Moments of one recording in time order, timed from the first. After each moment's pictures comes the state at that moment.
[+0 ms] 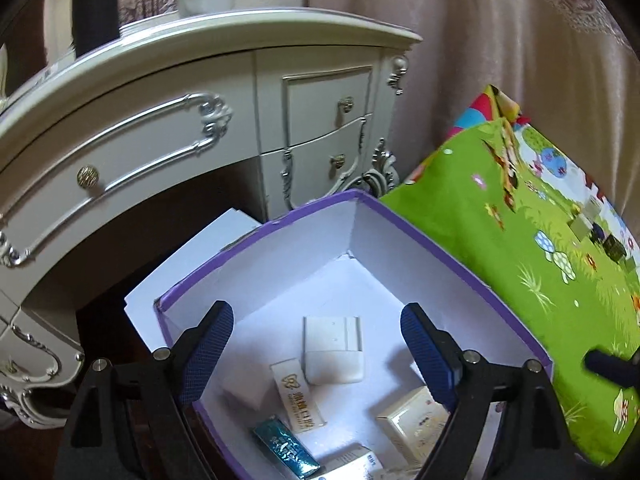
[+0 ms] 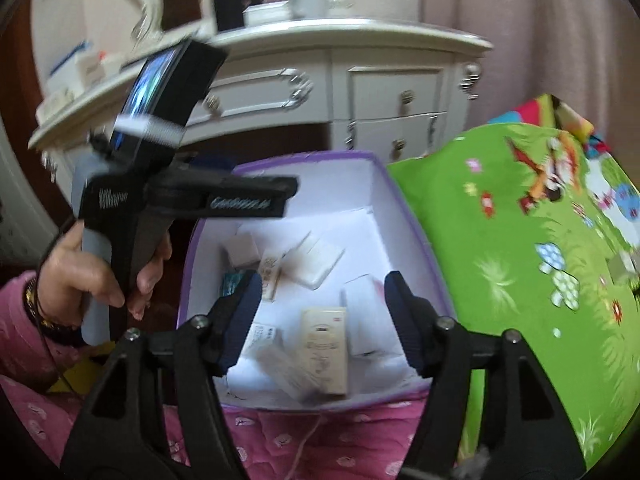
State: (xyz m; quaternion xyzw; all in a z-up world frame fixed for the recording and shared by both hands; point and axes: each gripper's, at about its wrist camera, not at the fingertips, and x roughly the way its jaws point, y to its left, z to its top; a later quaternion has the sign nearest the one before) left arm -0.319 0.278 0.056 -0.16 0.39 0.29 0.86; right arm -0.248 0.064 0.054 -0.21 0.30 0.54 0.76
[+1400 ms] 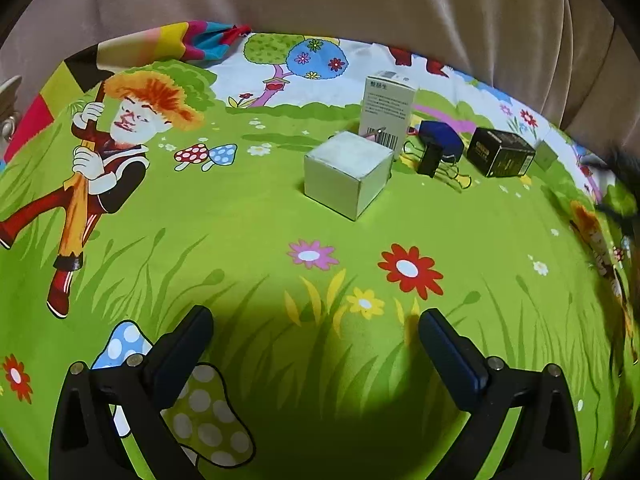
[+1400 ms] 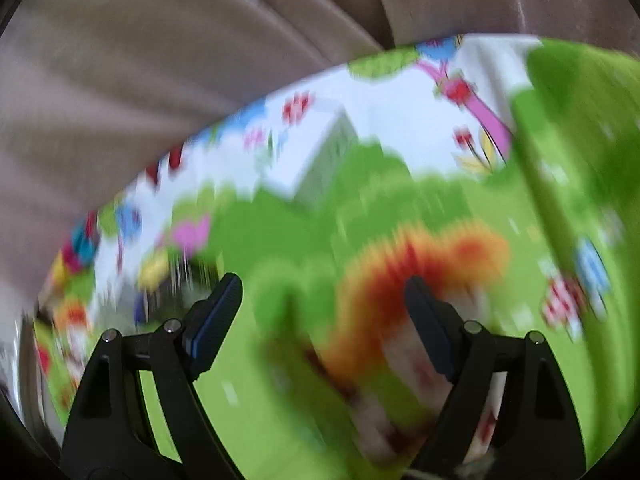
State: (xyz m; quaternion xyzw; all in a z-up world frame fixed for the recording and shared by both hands) left arm 0.023 0.013 -0.004 -0.03 0.45 0.01 0.89; right arm 0.161 -0.396 0.028 0.25 0.38 -0.03 0.89
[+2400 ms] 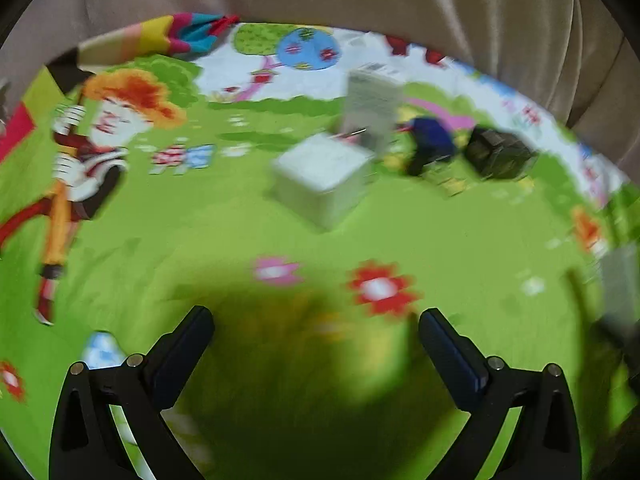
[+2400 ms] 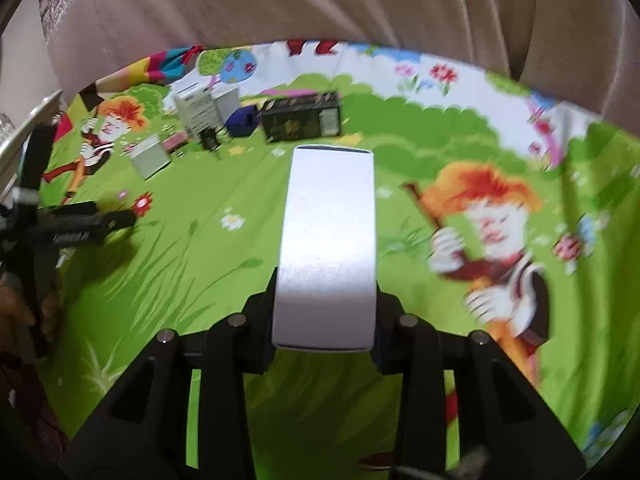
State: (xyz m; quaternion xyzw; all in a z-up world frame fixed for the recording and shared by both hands) left arm 0.044 -0.009 0.000 -0.06 0.47 -0.01 0.88; right arm 0.013 -0.304 0.010 -0.01 0.41 0.14 0.90
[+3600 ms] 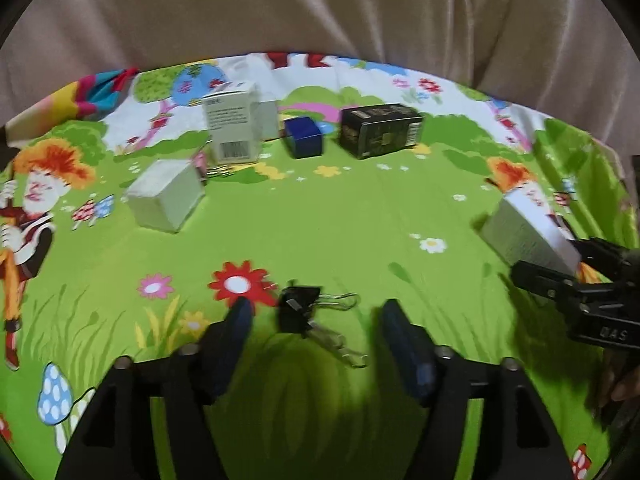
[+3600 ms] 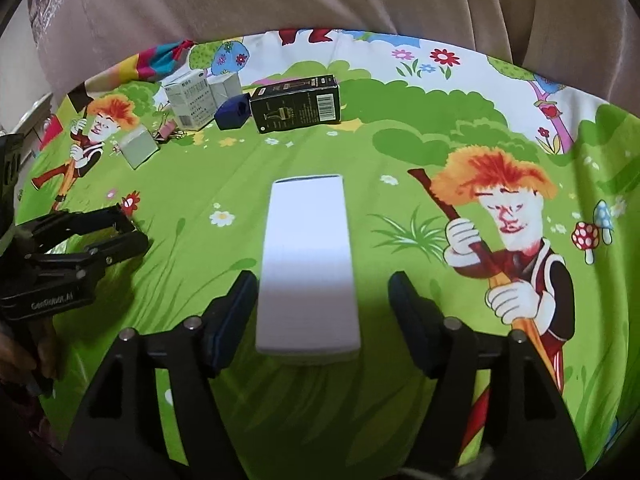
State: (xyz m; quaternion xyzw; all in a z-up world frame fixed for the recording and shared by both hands) left arm 0.017 -0.059 -0.002 0.03 0.43 -0.10 0.90; right arm 0.038 -0.294 -0.001 -0.01 0.41 0.13 0.90
